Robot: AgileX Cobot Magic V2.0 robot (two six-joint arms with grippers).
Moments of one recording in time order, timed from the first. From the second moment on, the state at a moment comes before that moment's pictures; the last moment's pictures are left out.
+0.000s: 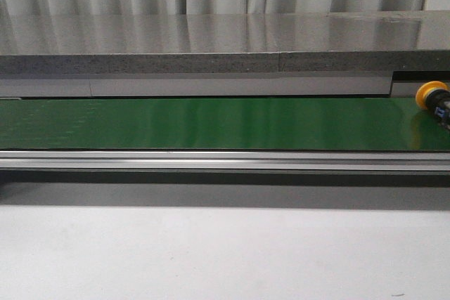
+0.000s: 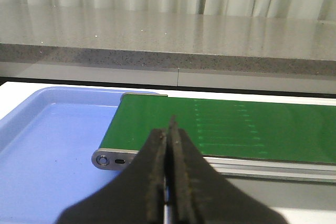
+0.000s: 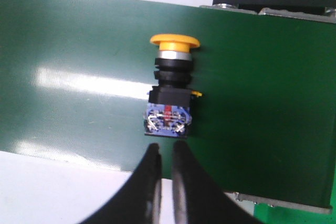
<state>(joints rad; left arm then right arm) -0.04 -0.01 0.00 0.05 0.12 -0.10 -0.07 1.44 -1.18 0.15 0.89 -0.15</state>
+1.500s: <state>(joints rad) -0.04 -0.01 0.00 0.05 0.12 -0.10 -0.06 0.25 -0.35 0.14 0.49 -0.15</state>
